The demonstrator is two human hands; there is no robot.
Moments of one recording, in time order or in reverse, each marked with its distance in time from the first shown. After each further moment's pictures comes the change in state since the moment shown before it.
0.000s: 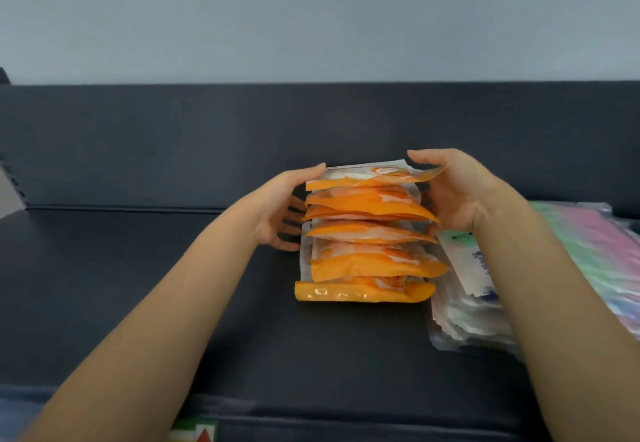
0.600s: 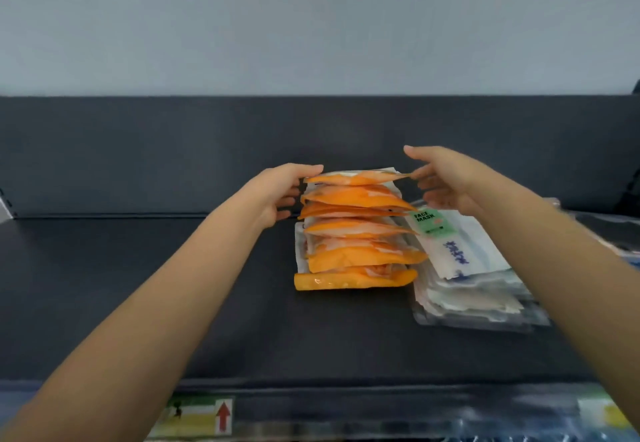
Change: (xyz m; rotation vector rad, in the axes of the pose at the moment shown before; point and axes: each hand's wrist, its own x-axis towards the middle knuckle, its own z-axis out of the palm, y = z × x) left_hand -0.006 0.014 0.003 -0.029 0.124 0.219; right_hand -0.033 -0.017 0.000 -0.262 0.387 -0.105
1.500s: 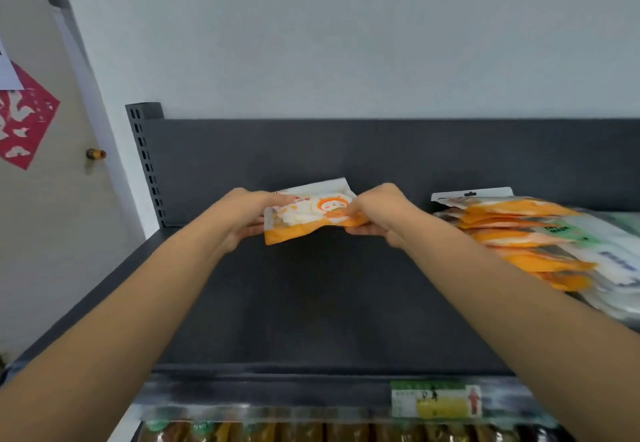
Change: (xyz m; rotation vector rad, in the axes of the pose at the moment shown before) left_hand -0.057 -0.038 -0.283 0.052 0.072 0.051; right_hand -0.084 -0.076 0.304 0.131 -0.160 -0.040
